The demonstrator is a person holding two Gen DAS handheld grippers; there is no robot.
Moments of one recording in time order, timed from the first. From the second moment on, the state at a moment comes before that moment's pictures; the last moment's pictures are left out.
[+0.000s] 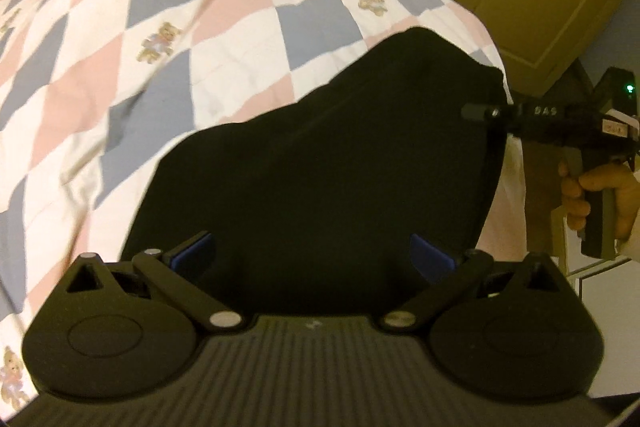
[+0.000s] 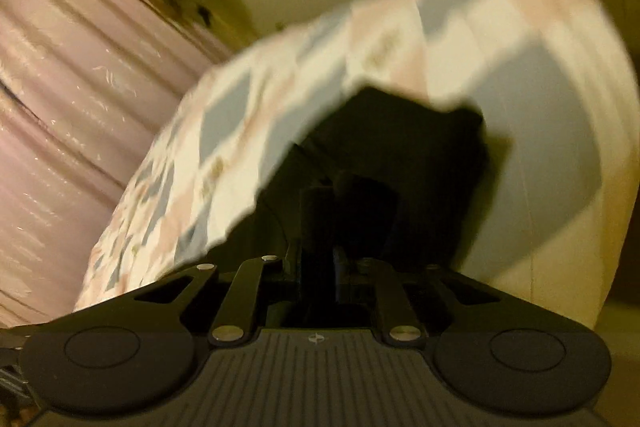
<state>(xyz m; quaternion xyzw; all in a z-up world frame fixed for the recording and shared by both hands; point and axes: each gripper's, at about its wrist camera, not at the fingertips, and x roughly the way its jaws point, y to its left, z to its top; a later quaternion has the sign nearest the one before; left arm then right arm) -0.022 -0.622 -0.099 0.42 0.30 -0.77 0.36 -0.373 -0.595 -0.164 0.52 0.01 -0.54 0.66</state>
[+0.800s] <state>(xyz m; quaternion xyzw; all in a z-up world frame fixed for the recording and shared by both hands) -0.010 -0.632 -0.109 0.41 0.33 -0.75 0.40 -0.414 -0.635 -0.156 0.47 0.05 -0.60 0.64</state>
